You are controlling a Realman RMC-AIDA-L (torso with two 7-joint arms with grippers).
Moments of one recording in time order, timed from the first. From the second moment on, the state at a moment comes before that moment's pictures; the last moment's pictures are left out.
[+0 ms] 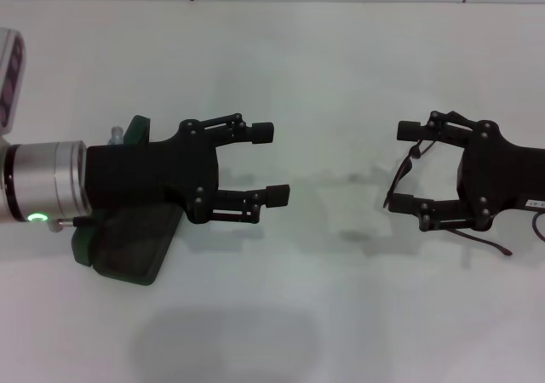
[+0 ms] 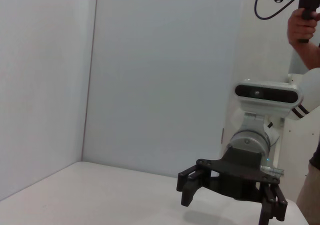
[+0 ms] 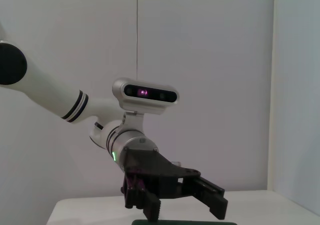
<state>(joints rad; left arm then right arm) -0.48 -2.00 1.00 0.50 1.60 1.70 -1.11 0.67 1.84 -2.10 -0.18 -0.47 -1.59 0.73</state>
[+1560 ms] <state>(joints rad) -0.32 -2.09 0.95 1.37 2.30 1.50 -2.12 0.68 1.85 -2.10 -0.19 -0.47 -1.56 0.72</state>
